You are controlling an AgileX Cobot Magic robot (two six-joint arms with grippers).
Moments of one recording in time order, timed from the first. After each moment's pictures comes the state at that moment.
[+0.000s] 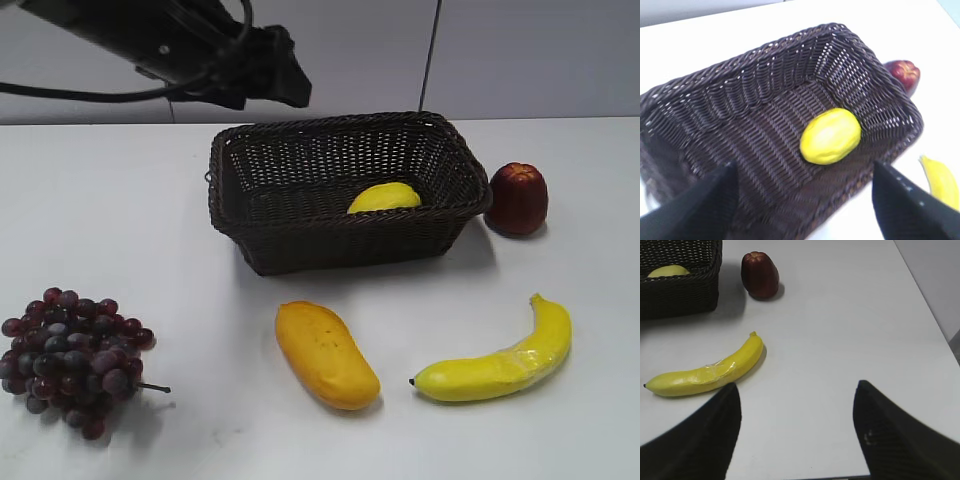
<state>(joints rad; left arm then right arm) -0.51 1.70 -1.36 -0.53 0.56 0.36 0.04 -0.01 -0.50 0.00 1.05 0.08</state>
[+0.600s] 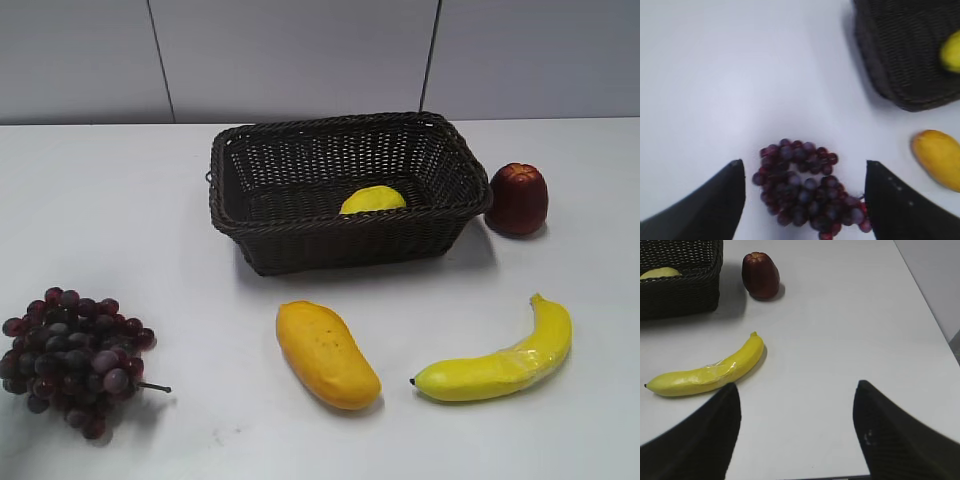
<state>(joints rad) -0.05 1.35 -1.33 -0.23 1.20 0.20 0.04 -0.01 -0.50 0.00 1.05 0.08</state>
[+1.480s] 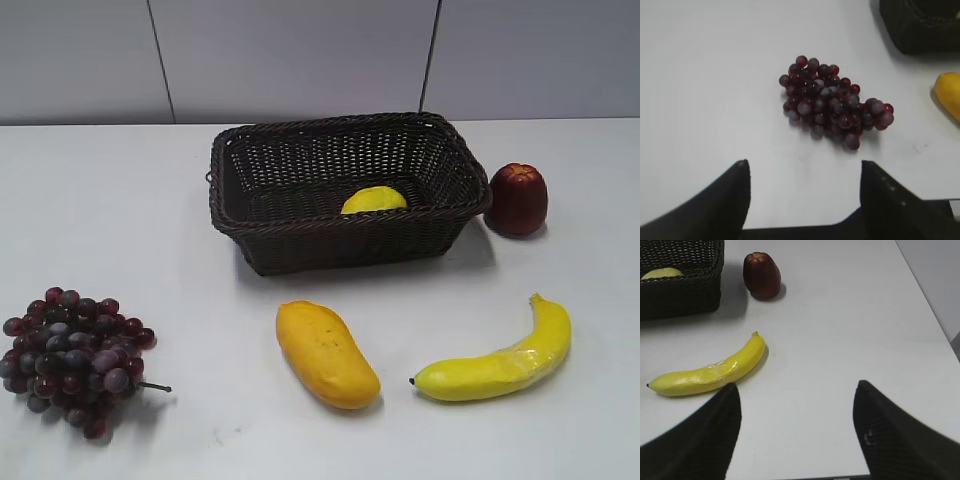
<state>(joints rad) 0.00 0.15 -0.55 -0.19 1.21 0.13 0.04 -0.01 -0.50 0.01 1.05 0.08</state>
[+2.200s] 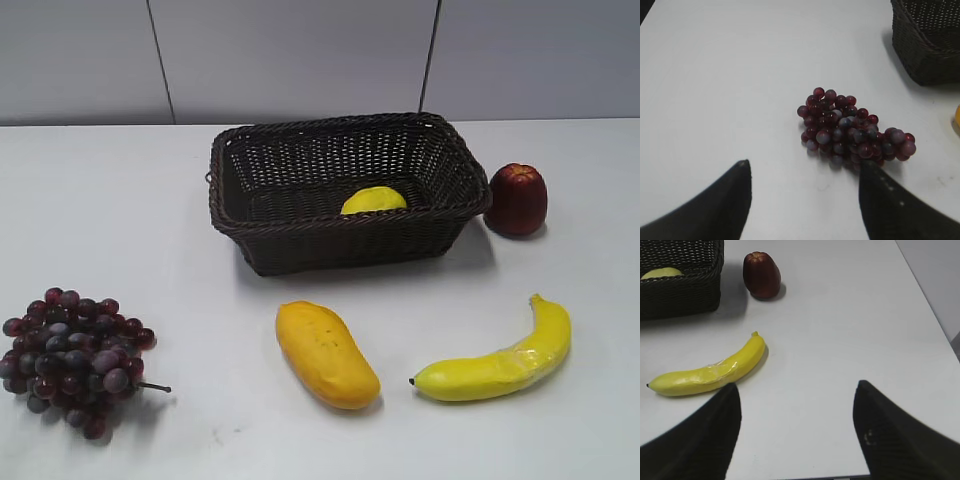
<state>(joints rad) 0.00 0.05 -0.49 -0.14 1.10 0.13 0.04 -0.01 -0.50 0.01 1.05 0.08</state>
